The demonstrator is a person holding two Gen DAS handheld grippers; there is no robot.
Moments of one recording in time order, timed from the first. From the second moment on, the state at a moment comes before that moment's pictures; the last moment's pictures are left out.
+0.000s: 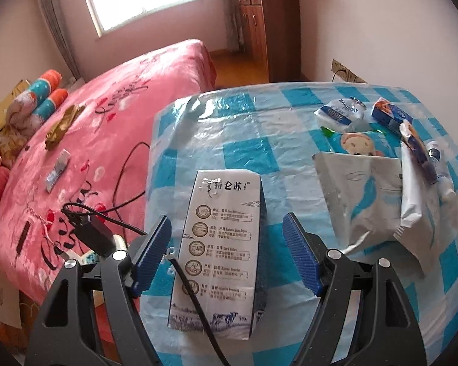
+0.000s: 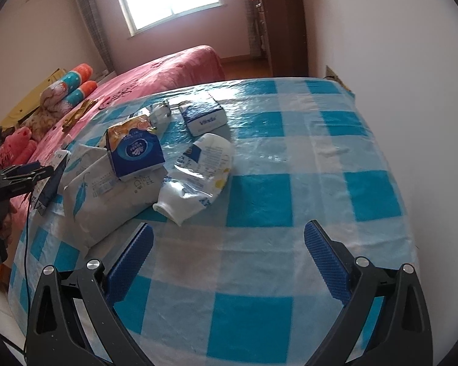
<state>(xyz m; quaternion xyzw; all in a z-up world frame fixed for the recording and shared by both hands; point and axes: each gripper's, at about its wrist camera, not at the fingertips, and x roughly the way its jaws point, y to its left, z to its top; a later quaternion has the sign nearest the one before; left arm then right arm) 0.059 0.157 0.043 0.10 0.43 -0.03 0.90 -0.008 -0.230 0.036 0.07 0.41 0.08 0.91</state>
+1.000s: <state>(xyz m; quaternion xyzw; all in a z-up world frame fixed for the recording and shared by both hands) 0.039 0.114 0.016 0.05 0.46 -0.05 0.88 0.054 -0.210 0.017 0.05 0.43 0.08 0.90</state>
